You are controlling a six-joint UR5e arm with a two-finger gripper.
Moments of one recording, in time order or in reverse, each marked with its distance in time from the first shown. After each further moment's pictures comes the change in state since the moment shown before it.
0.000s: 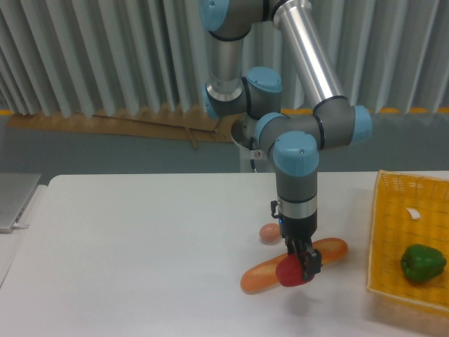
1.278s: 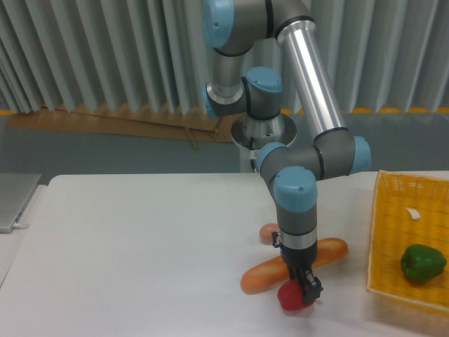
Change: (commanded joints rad) arm -0.002 -0.080 0.009 0.011 0.035 0.005
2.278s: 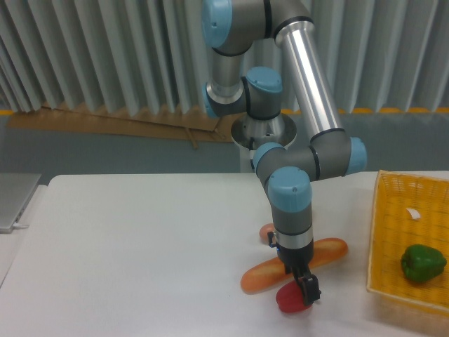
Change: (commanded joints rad) arm -0.011 0.055 -0.015 -0.005 0.003 -0.017
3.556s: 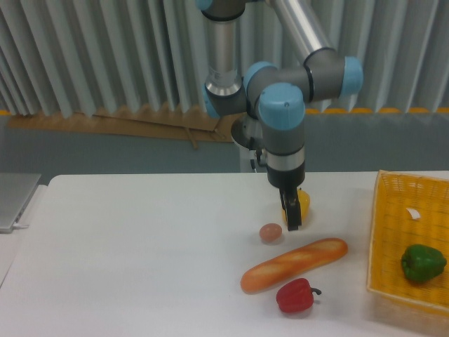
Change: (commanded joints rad) arm 0.015 0.305 -0.021 -0.448 0.026 0.454
